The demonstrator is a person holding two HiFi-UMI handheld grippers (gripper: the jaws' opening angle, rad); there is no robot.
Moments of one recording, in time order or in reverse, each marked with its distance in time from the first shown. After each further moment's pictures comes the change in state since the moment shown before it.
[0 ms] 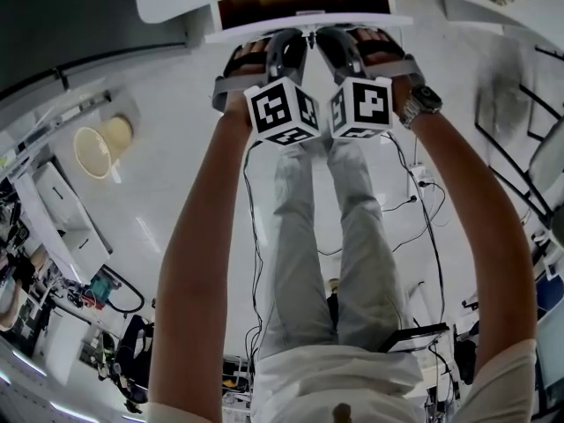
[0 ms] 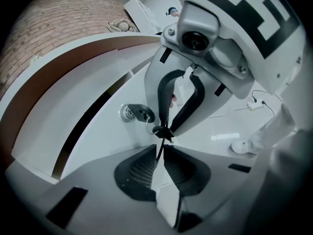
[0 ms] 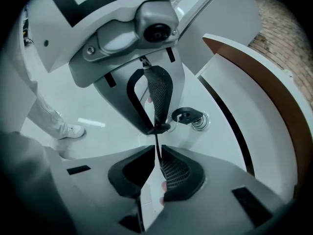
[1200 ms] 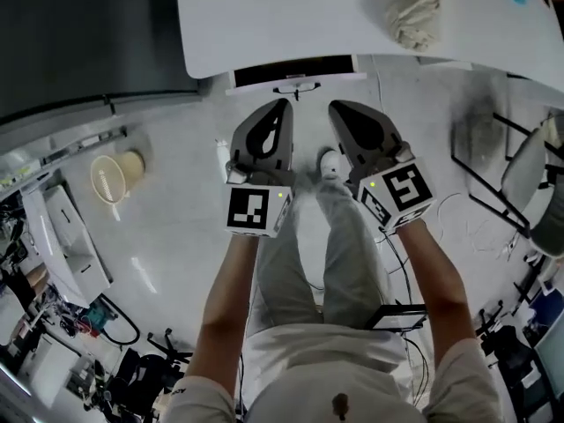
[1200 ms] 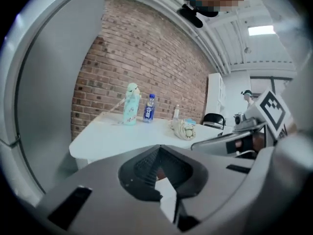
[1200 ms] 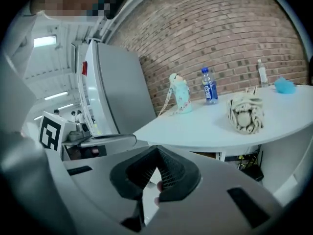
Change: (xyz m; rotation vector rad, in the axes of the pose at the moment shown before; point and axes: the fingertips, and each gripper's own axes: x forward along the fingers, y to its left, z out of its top) left arm -0.202 0.107 0.096 -0.953 -0.605 0.228; right arm -0.210 -0.108 0.059 1.143 -0.537 -0.054
